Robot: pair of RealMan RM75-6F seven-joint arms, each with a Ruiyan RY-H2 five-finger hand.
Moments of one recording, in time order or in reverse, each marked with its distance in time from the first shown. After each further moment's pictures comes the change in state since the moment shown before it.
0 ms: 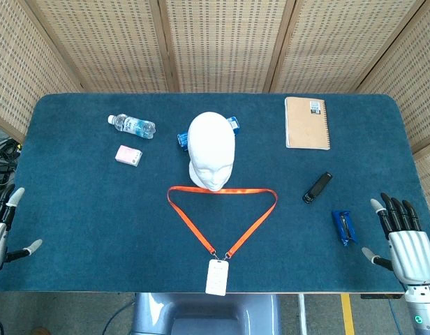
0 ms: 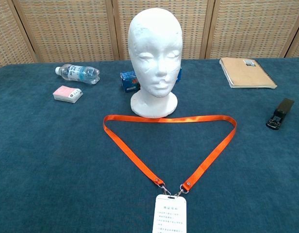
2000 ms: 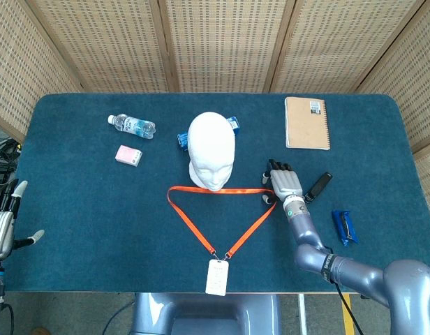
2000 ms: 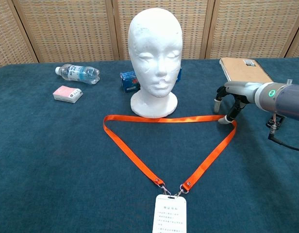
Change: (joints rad) left arm -0.055 -0.103 -0.057 0.115 -0.133 -0.103 0.057; right arm 0.818 -0.529 0.170 0.416 1.019 -0.786 -0.380
